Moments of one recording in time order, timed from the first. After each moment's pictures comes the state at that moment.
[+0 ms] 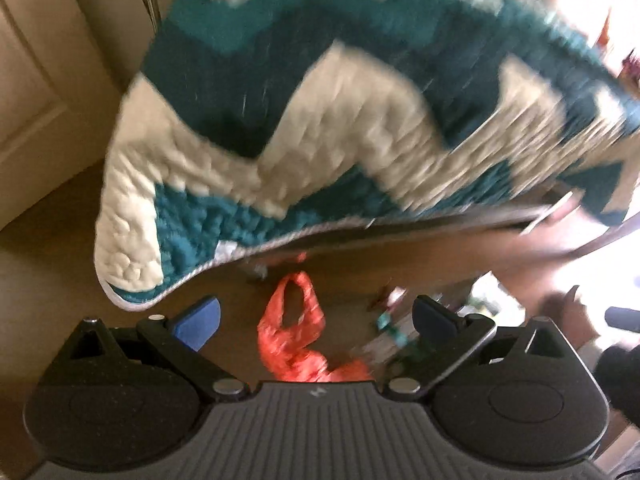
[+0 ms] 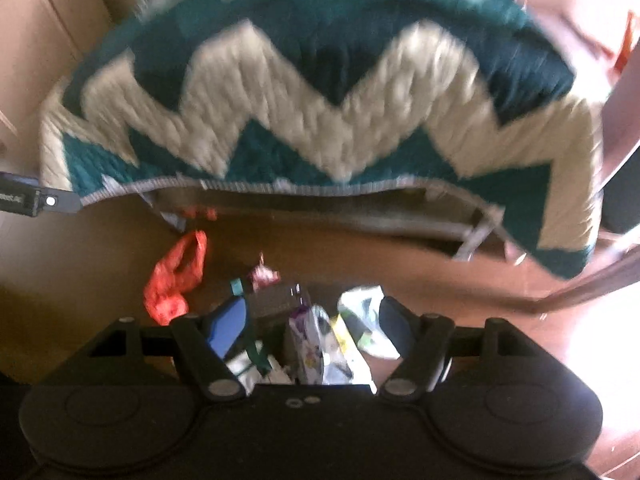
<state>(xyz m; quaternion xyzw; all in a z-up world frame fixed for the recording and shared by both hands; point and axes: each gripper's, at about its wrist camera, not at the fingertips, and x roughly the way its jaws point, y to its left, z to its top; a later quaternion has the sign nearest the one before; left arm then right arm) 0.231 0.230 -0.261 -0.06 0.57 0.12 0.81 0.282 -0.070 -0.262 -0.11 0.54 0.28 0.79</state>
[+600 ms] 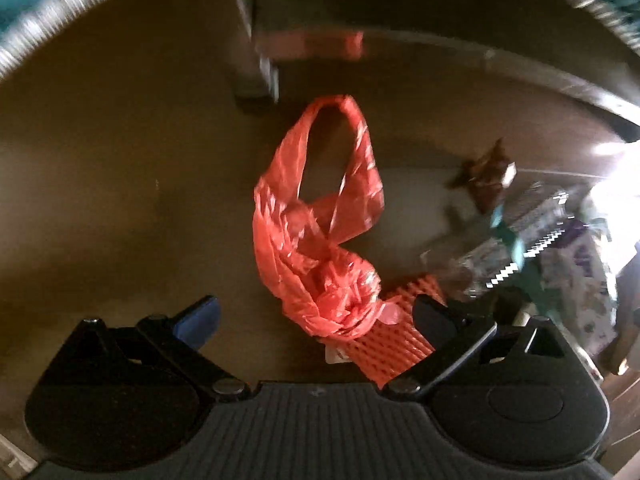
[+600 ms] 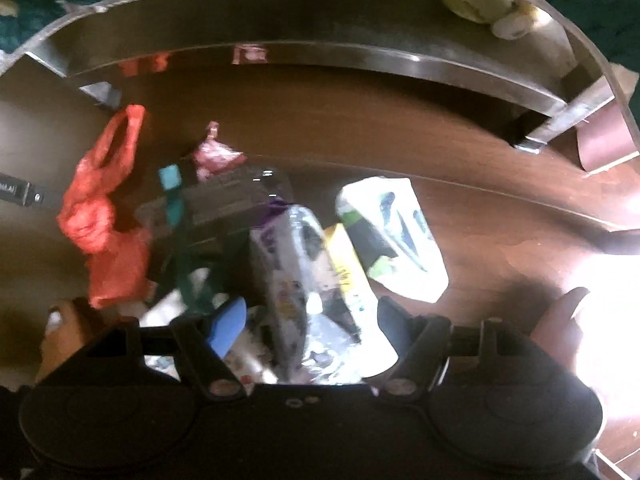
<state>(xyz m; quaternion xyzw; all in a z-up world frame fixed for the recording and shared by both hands) 0.227 0.295 -0.498 -0.15 0.72 0.13 0.66 0.307 -0.041 -0.443 -0.16 0.65 0.25 0.70</state>
